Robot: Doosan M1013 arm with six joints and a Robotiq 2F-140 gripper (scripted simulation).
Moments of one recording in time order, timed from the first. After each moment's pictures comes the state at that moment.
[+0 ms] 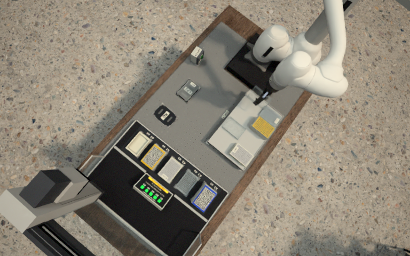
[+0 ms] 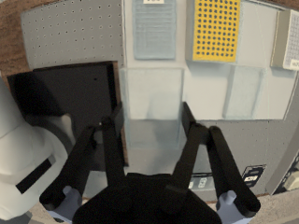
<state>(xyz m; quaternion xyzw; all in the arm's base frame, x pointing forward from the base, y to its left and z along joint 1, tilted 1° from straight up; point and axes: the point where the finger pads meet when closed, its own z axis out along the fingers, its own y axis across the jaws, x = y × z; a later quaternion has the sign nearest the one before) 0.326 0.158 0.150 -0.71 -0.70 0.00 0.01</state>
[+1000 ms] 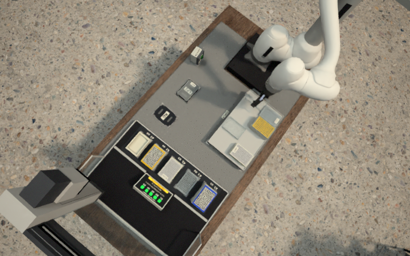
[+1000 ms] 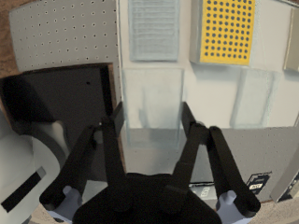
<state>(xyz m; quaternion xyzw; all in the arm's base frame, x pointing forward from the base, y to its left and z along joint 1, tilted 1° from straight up) 0.326 0.159 0.107 -0.71 -0.70 0.00 0.01</state>
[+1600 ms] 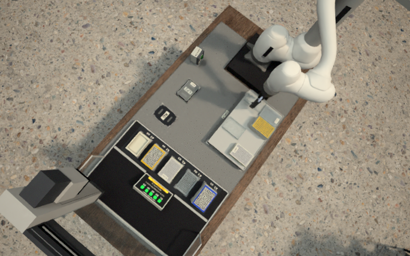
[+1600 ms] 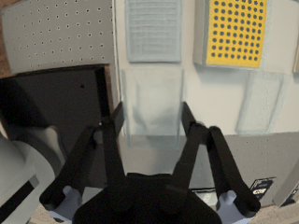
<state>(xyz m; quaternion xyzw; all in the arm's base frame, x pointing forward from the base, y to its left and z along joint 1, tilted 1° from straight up) 0.325 0.159 0.080 -0.71 -0.70 0.00 0.01</state>
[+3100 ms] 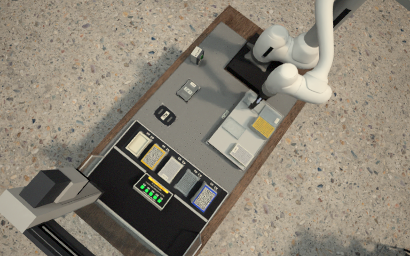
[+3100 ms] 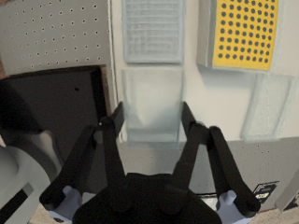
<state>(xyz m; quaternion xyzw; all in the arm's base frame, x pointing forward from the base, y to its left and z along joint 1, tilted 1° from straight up) 0.325 0.159 0.058 -0.71 -0.70 0.00 0.01</state>
